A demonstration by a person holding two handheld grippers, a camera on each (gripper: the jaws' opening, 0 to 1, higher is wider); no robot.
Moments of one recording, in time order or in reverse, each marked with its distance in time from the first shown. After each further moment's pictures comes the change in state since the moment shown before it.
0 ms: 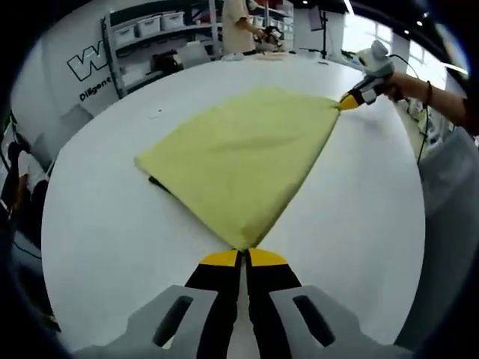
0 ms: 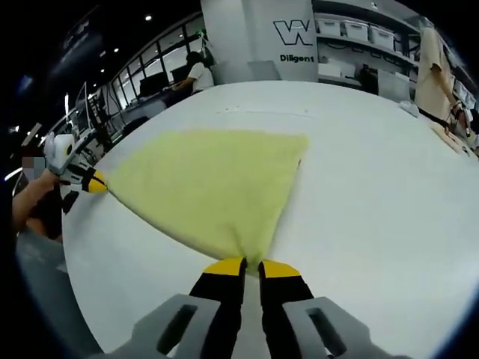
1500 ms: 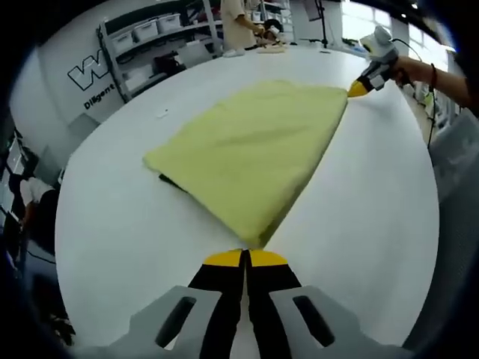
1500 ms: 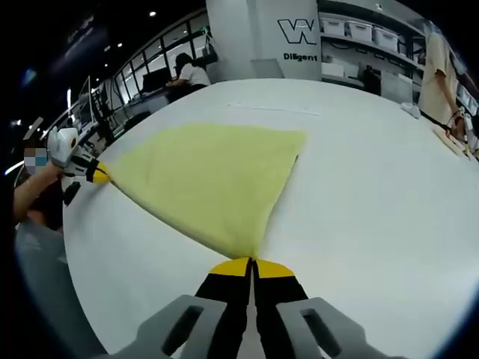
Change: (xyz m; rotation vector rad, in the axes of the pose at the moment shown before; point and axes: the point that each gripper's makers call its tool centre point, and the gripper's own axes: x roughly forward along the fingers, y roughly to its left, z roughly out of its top) left arm -0.004 0.012 -0.009 0.033 0.027 0.062; right arm -0.008 -0.002 -0.008 -0.024 0.016 0.008
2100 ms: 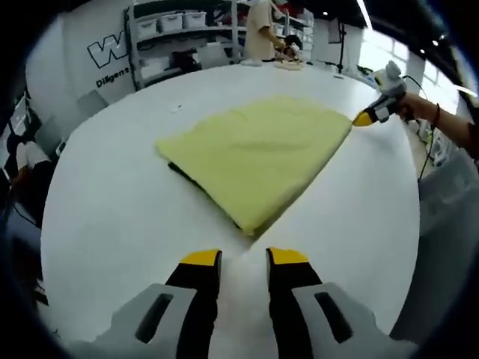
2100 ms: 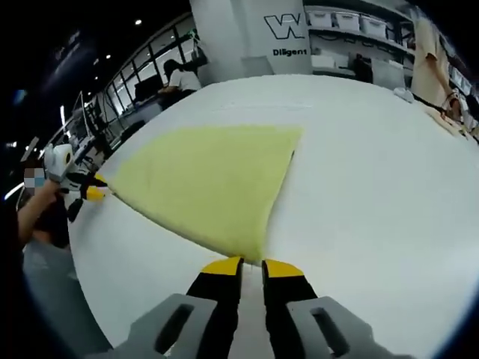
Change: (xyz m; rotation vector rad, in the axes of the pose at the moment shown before) left arm -0.019 0.001 0.003 -0.200 -0.085 -0.034; right arm -0.005 0.006 0.002 0.146 -0.019 0.030
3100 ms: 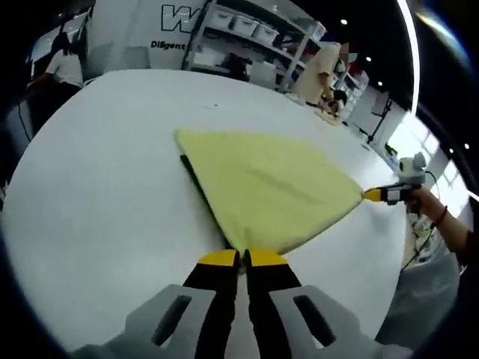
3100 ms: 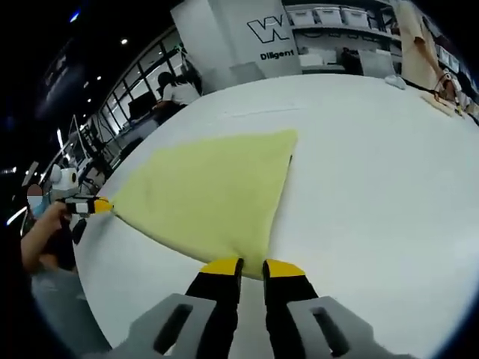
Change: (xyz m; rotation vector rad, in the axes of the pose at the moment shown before) left arm 0.023 -0.007 0.016 -0.406 -0.108 -0.028; right arm 0.012 0.000 0.005 0.052 -0.017 -0.003
